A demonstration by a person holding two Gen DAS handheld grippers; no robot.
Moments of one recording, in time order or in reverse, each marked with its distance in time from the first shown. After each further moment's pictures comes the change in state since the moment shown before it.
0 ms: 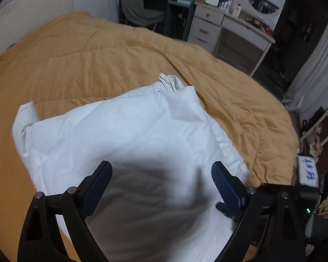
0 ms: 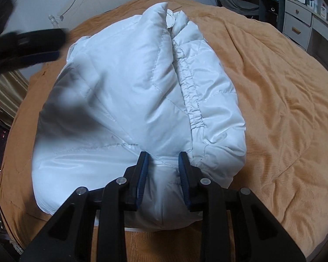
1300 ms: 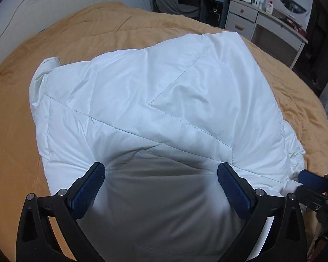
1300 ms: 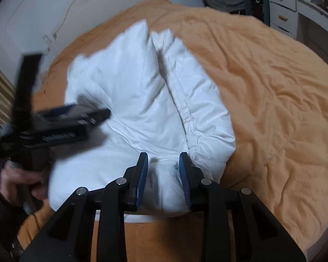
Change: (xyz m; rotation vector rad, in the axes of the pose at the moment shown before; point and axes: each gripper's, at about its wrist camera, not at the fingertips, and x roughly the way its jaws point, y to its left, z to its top) left arm 0.045 0.039 -0.044 -0.132 -0.027 0.197; right arm -0.041 0.001 -0.007 0.067 -0.121 0.027
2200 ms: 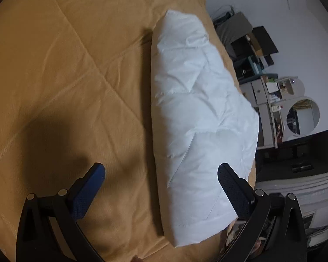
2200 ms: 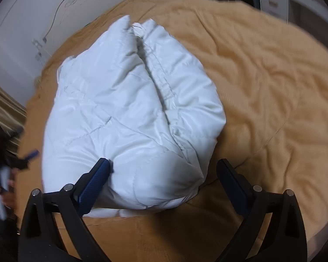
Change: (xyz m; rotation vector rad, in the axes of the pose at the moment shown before) left arm -0.050 0.195 -0.144 -0.763 0.091 -0.460; right arm 0.030 -0.041 -0.013 0.206 0.161 0.052
